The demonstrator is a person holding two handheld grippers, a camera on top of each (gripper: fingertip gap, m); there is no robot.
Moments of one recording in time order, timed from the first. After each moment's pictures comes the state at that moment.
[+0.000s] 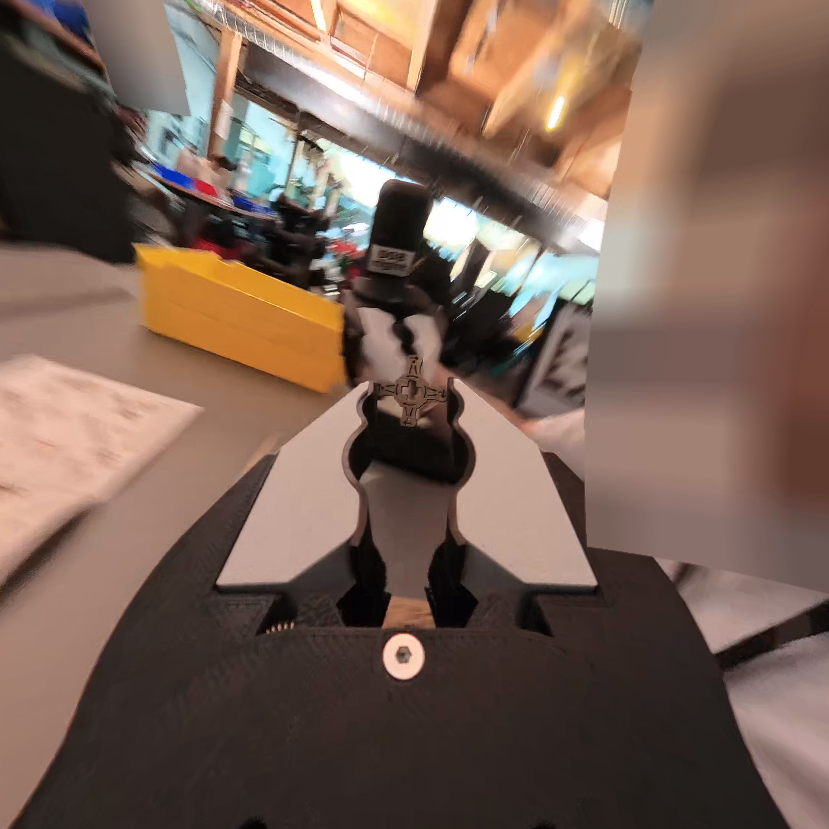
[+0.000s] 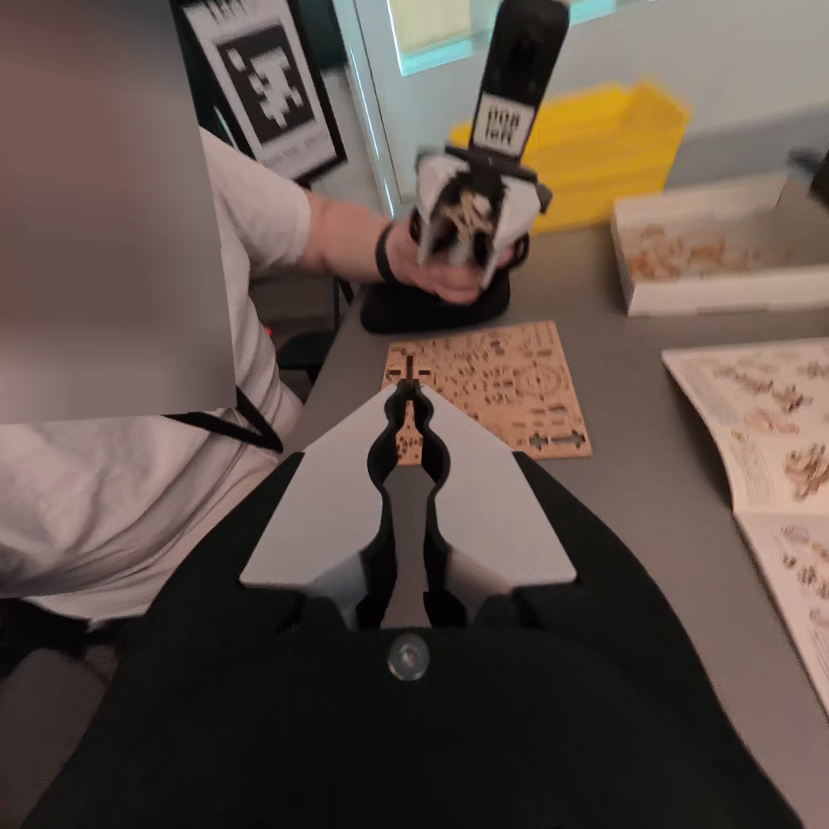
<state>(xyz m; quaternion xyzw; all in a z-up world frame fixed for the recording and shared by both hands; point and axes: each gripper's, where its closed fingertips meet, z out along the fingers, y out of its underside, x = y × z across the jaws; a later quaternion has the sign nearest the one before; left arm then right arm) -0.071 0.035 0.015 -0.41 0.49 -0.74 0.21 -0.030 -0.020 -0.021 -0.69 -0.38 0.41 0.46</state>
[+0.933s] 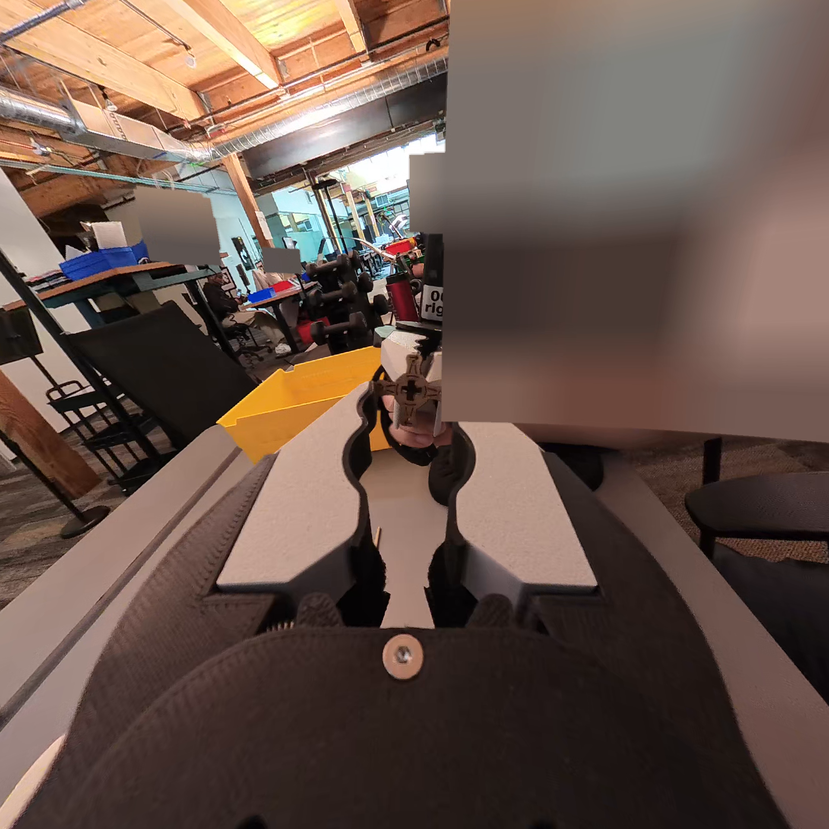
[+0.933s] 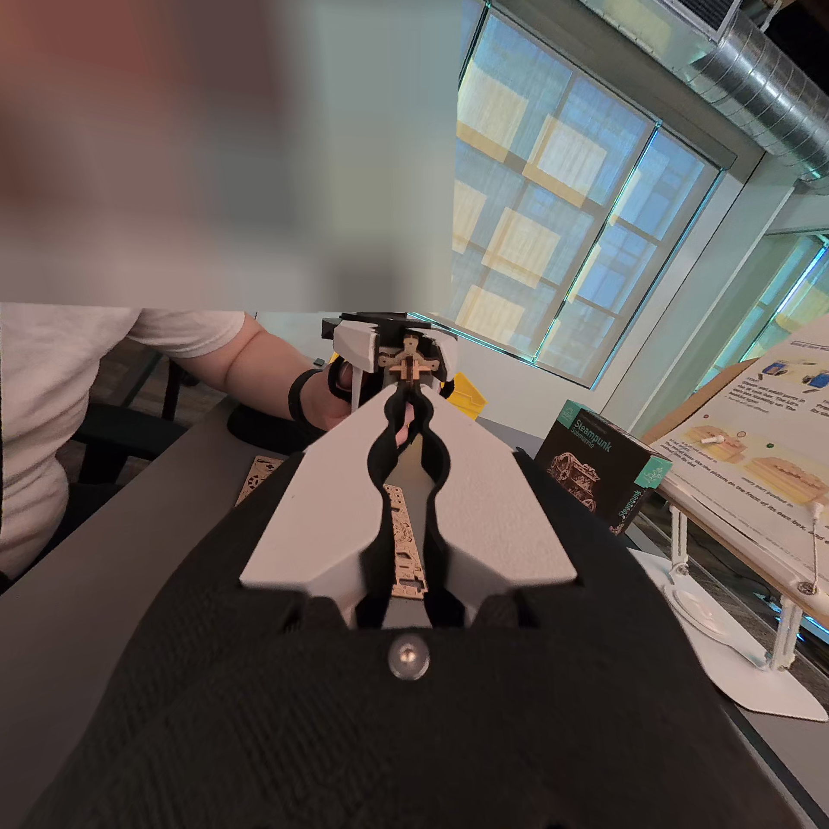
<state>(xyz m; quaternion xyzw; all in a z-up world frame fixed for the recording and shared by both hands) -0.018 -0.040 0.047 -0.25 0.63 -0.58 0.45 -0.018 -0.037 0.045 -0.48 -0.40 0.22 0.75</state>
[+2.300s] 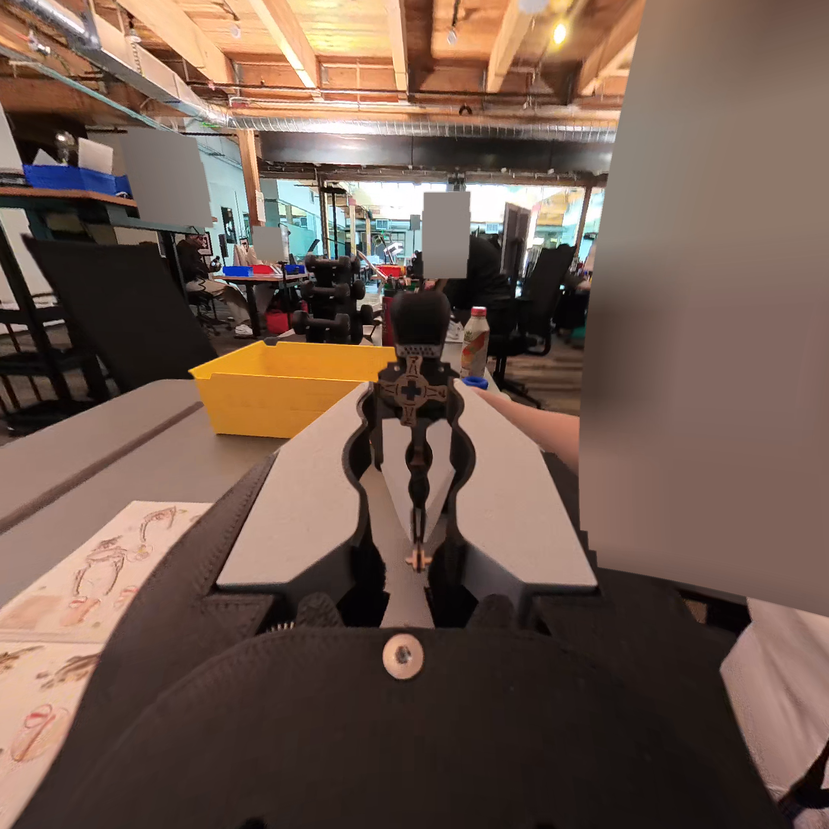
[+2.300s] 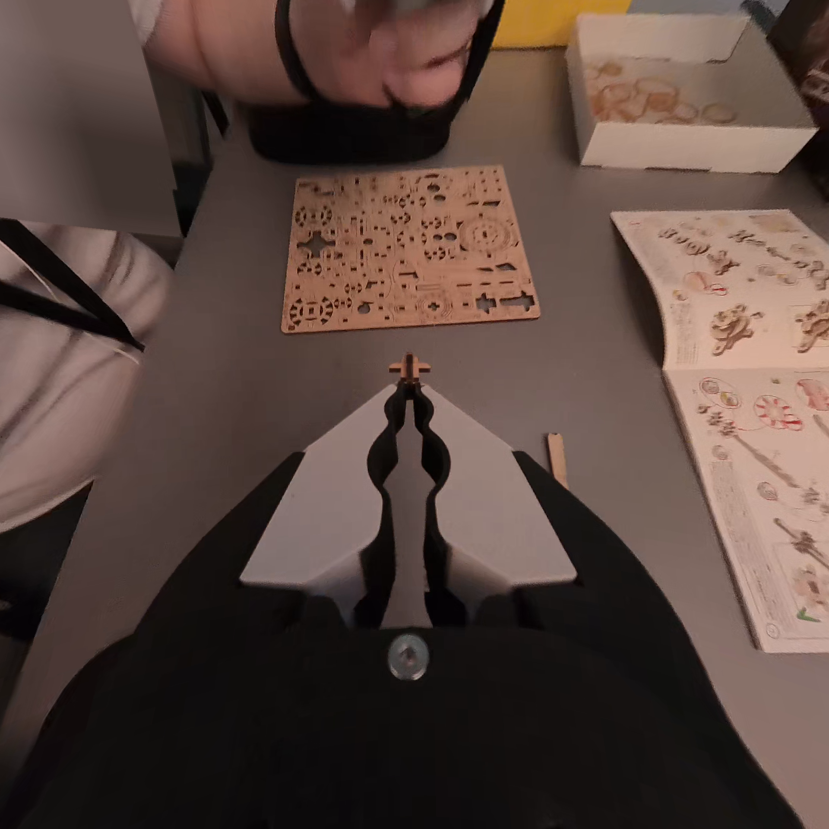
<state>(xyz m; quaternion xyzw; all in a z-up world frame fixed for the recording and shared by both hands) -0.029 -0.006 0.043 -0.33 0.56 -0.66 0.37 0.002 -0.025 -0.098 -0.77 -0.43 0.24 0.41</state>
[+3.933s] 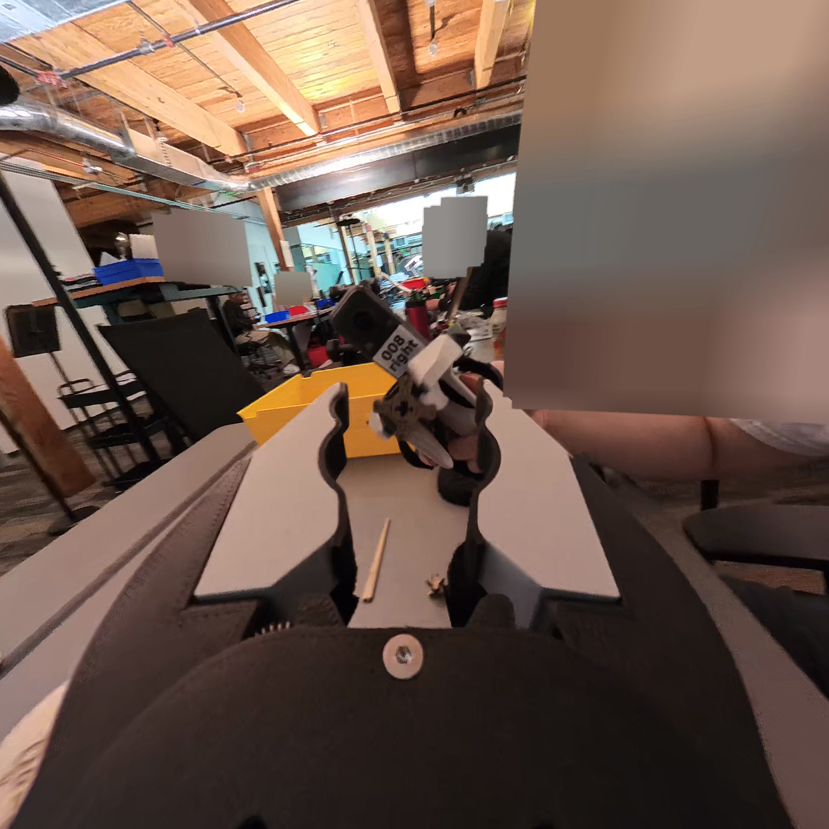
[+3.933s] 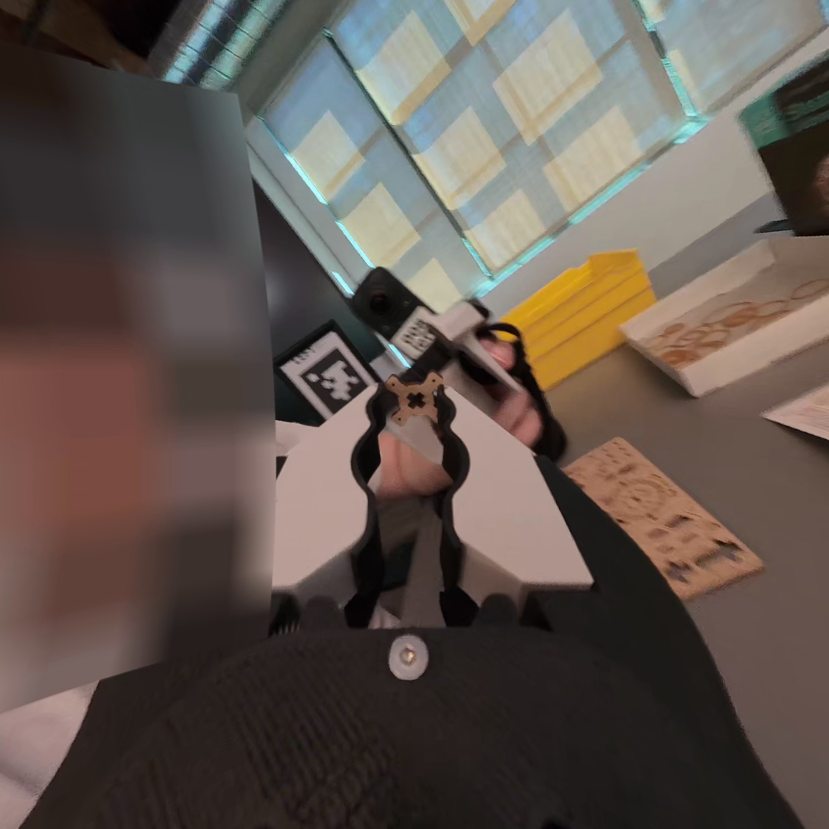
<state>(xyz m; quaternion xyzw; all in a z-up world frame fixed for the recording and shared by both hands) -0.038 -0.007 0.043 -0.27 0.58 -0.63 0.45 -0.048 0.011 0.037 -0.61 -0.10 0.59 0.52</state>
